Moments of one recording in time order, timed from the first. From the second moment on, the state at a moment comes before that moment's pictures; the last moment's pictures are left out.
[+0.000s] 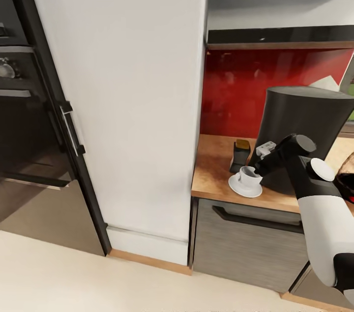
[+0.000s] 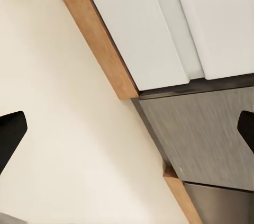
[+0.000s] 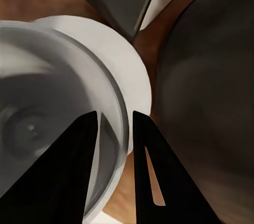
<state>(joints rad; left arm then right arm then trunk) 0.24 0.19 0.62 -0.49 0.62 0.07 -1.10 -1.02 -0.21 -0.04 -1.12 1.19 0.99 1.35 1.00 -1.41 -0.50</state>
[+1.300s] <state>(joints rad) 0.24 0.19 0.62 -0.49 0.62 0.07 -1.10 -1.02 -0.21 -0.04 -1.12 1.19 0.99 1.35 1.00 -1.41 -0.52</state>
